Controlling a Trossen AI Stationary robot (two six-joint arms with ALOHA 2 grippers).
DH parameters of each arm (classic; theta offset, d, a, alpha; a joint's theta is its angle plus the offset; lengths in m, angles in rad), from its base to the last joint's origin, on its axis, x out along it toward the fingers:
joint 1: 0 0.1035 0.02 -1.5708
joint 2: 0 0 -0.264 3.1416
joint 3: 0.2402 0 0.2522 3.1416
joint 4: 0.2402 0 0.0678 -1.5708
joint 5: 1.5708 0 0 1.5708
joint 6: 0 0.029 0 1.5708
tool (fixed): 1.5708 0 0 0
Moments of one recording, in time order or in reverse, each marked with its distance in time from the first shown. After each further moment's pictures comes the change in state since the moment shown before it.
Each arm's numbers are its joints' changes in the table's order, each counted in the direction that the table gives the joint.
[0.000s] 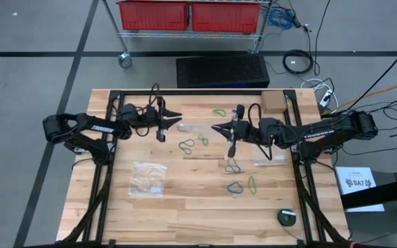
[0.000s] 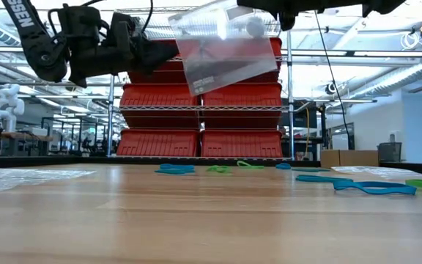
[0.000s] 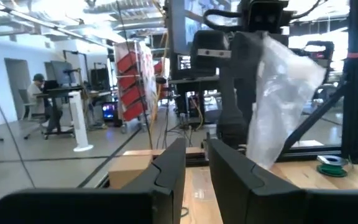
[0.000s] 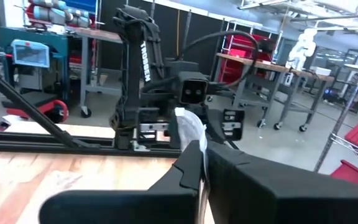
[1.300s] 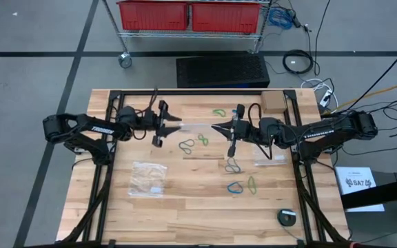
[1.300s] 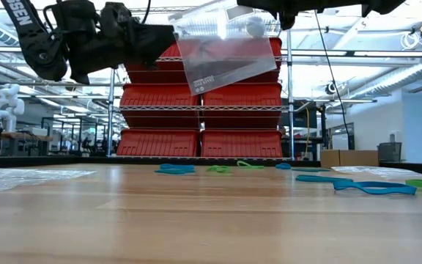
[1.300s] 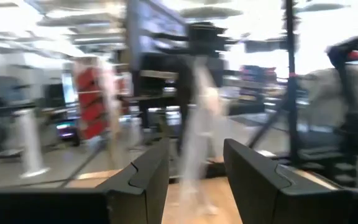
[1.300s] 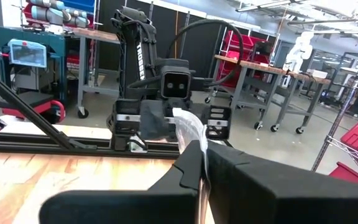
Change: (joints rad) left arm -0.048 0.000 0.000 -0.071 0.081 -0.051; right arm 0.000 0.001 0.001 -0.008 0.000 -0.012
